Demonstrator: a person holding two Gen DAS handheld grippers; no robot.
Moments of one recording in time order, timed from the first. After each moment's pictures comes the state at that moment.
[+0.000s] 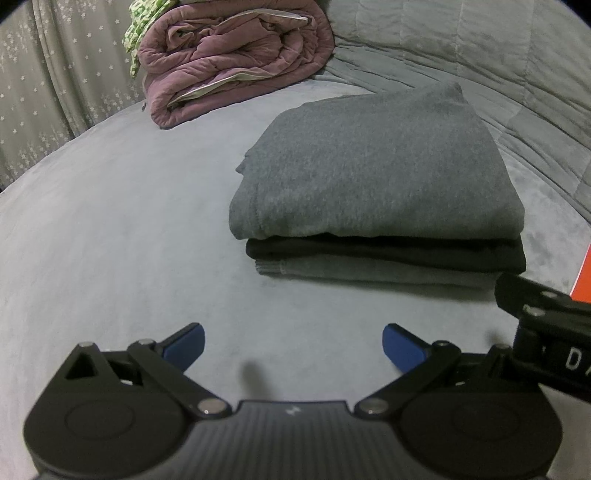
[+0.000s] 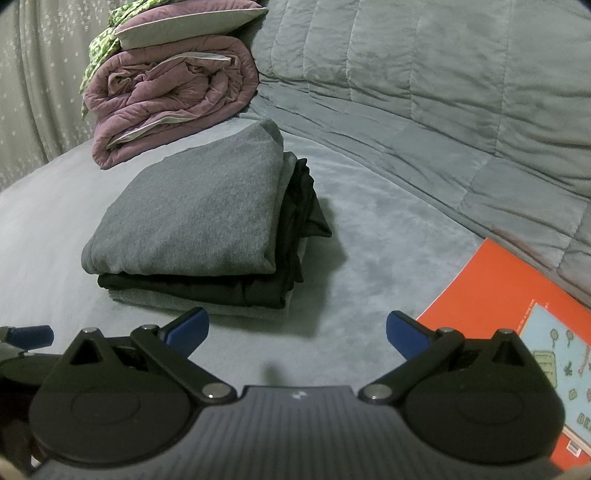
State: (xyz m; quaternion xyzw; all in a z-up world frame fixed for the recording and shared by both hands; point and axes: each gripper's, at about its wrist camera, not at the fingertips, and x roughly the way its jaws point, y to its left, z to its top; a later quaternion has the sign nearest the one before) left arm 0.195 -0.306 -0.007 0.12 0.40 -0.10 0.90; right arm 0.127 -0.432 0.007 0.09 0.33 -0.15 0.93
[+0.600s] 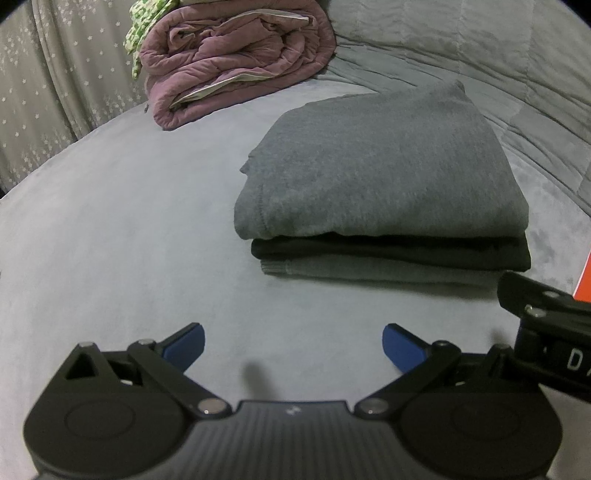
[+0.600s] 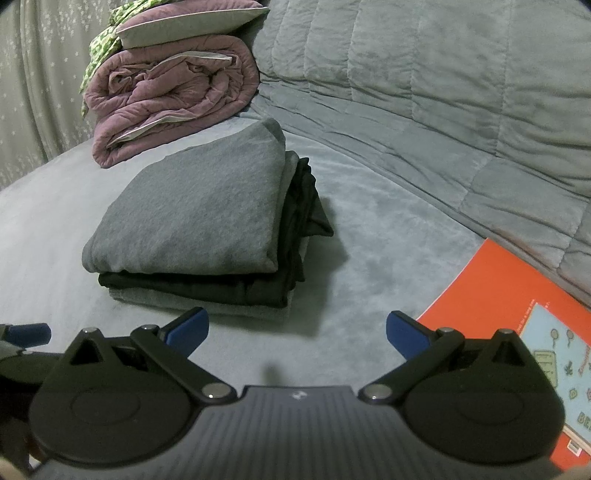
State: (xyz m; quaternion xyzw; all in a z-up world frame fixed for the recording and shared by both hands) left arm 0.196 -0.304 -0.007 0.13 0.40 -0.10 0.90; right arm 0.126 -0.431 0.007 0.09 0.33 -0.15 0.93
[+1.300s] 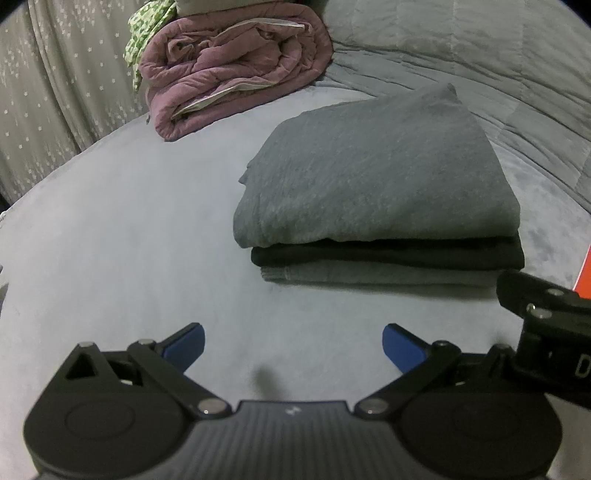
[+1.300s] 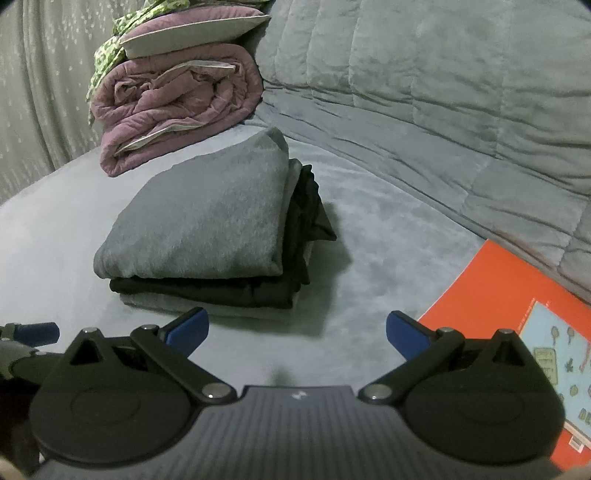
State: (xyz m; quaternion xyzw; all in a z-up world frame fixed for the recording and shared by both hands) left arm 0.191 -0.311 -0.004 0.14 0.38 -0.09 0.91; right arm 0.118 -0.430 0.012 0.10 0.32 -0.14 0.93
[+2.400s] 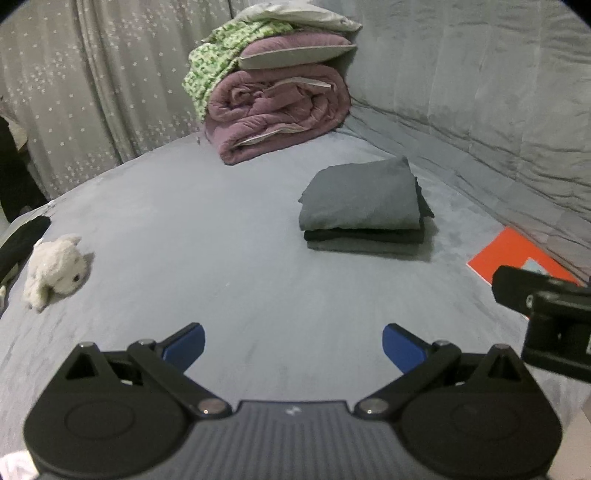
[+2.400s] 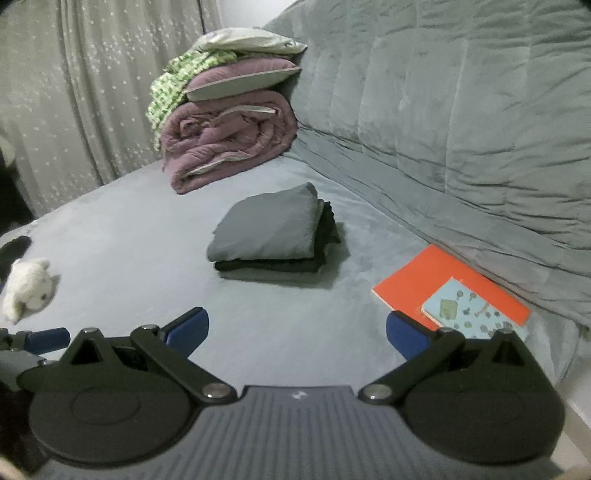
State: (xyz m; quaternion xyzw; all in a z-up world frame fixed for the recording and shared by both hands) left arm -0.038 -0.220 0.144 0.11 0.35 -0.07 0.93; right arm -0.074 -0.369 0.149 0.11 0.30 -0.09 0.94
